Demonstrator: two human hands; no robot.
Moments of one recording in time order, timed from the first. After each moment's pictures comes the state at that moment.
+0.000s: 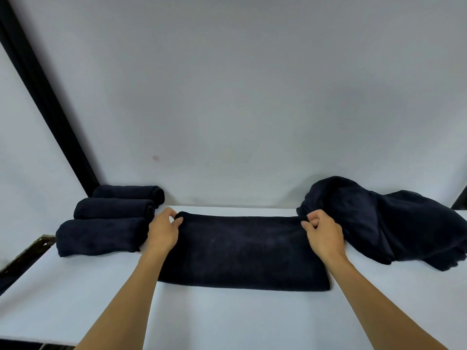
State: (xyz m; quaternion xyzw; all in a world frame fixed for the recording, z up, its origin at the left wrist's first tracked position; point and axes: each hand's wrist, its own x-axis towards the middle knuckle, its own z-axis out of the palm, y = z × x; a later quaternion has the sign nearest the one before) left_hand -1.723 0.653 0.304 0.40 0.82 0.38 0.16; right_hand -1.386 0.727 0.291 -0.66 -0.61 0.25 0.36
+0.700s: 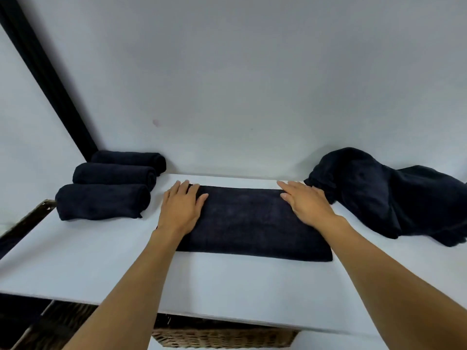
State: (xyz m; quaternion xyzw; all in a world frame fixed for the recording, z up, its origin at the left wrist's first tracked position) left_hand -1.703 0.648 0.278 0.62 0.77 0.16 -0.06; right_hand -1.411 0.756 0.281 -0.53 -0.84 0.07 0.04
